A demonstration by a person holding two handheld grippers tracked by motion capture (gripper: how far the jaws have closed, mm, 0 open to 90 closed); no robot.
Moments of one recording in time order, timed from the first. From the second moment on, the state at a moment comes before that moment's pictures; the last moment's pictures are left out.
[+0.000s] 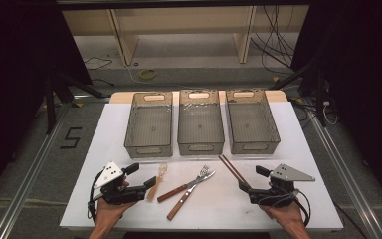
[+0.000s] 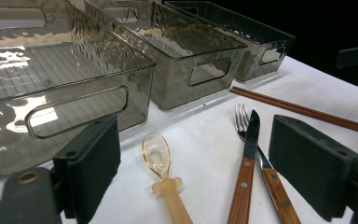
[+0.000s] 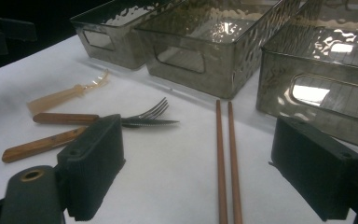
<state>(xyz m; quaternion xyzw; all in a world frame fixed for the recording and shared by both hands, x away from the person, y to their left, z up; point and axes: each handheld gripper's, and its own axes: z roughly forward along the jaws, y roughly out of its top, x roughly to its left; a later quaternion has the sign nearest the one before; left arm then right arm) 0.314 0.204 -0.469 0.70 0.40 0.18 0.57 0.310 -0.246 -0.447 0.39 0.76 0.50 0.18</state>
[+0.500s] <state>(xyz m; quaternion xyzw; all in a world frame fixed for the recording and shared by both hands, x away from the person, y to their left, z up) 0.315 0.204 -0.469 0.70 0.40 0.18 0.56 0.321 -0.247 -0.439 0.39 0.79 0.44 0.17</state>
